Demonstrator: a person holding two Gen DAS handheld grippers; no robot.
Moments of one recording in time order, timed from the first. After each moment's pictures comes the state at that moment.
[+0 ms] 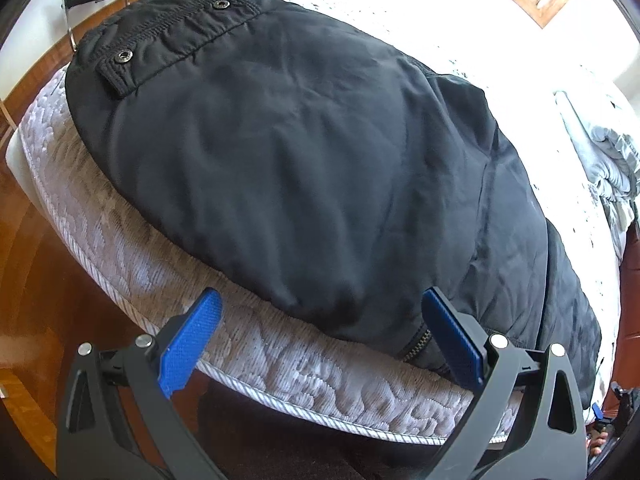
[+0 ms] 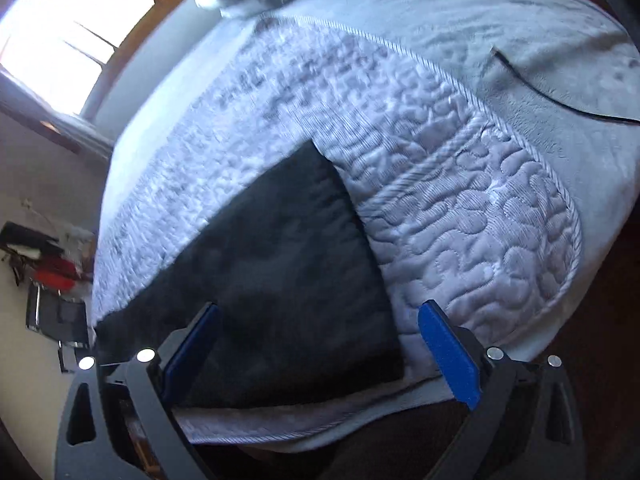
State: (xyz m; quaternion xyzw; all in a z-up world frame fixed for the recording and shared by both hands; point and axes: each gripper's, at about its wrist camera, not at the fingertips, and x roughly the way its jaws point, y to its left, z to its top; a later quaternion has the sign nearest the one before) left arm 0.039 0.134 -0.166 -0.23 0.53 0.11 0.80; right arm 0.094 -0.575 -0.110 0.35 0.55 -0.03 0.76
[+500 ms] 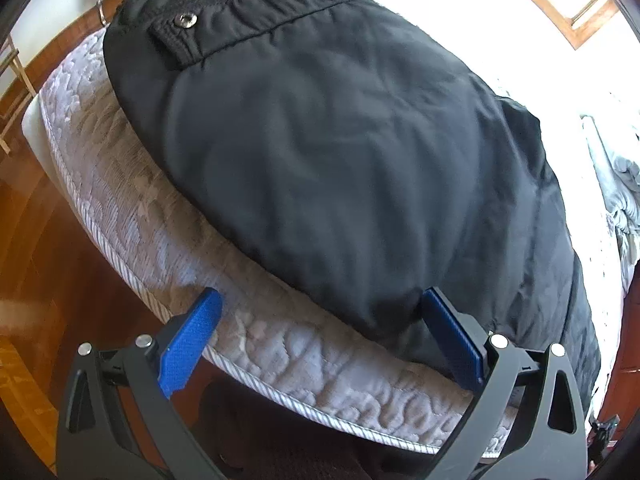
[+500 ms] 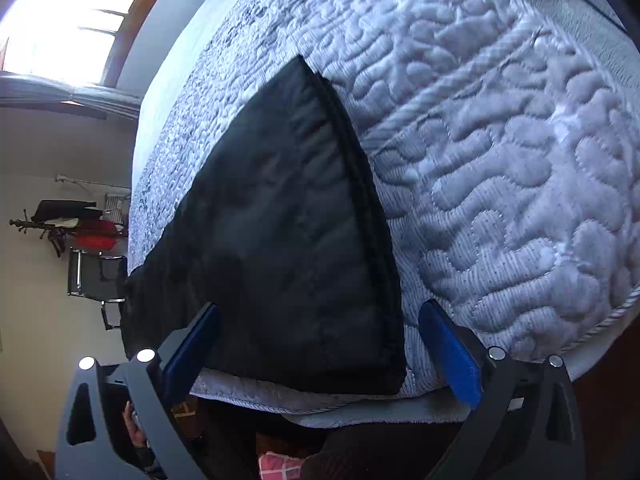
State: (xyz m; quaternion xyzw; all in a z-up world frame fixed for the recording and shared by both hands) left arm 0.040 0.164 -0.178 -0.27 0.55 0.16 0.78; right arm 0.094 -0.578 -0.169 0.40 0.58 0.06 0.71
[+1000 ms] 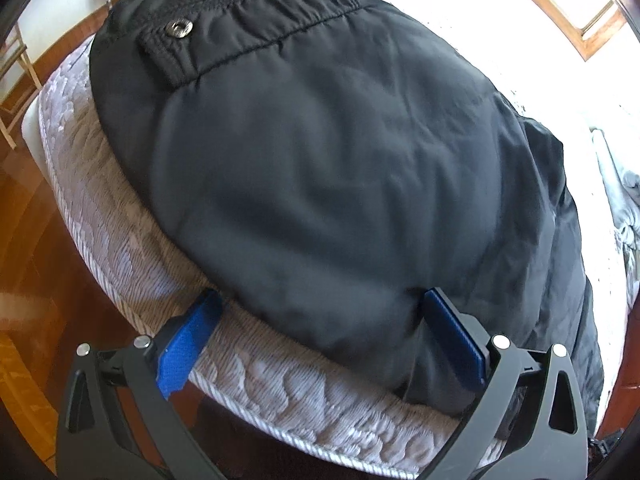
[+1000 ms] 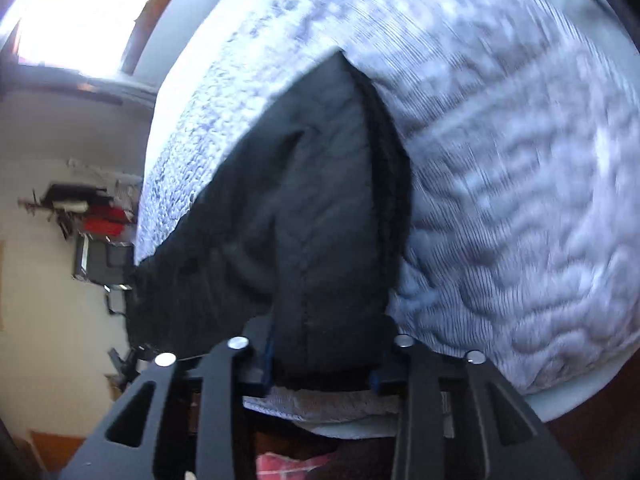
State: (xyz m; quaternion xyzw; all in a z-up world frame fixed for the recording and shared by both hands) left arm 0.083 0.169 -0.182 -0.27 0.53 0.18 0.78; right arm 0.119 -0.551 -0.140 0.35 0.57 0.09 0.74
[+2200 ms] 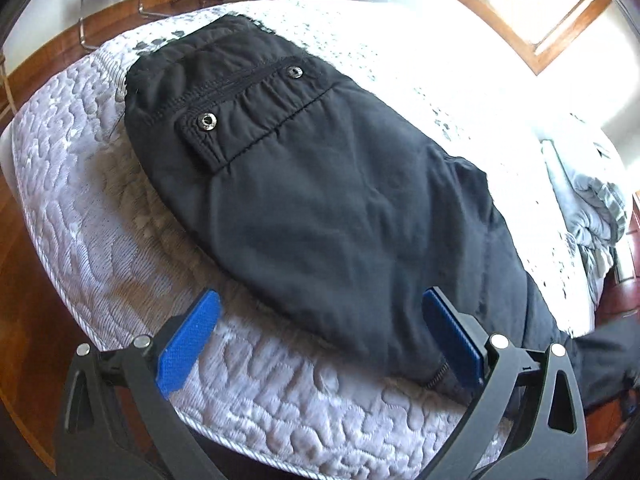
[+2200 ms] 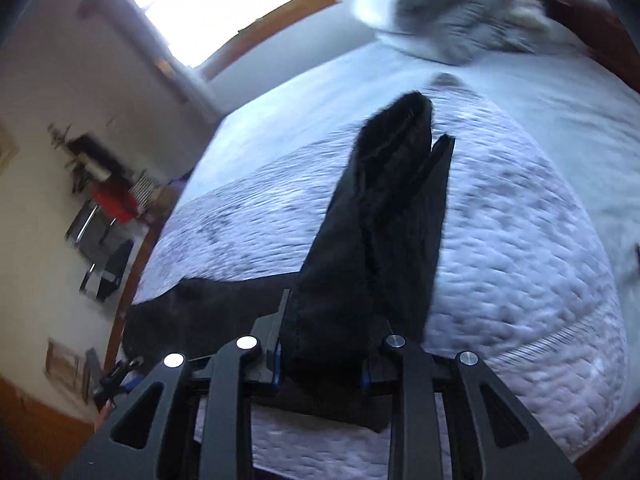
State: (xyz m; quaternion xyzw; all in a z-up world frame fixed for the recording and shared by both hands) left arm 0.157 0.114 -0.132 -0.29 0.46 0.11 0.83; right arm 0.168 -0.410 0.030 0.20 0.44 0.15 0.86
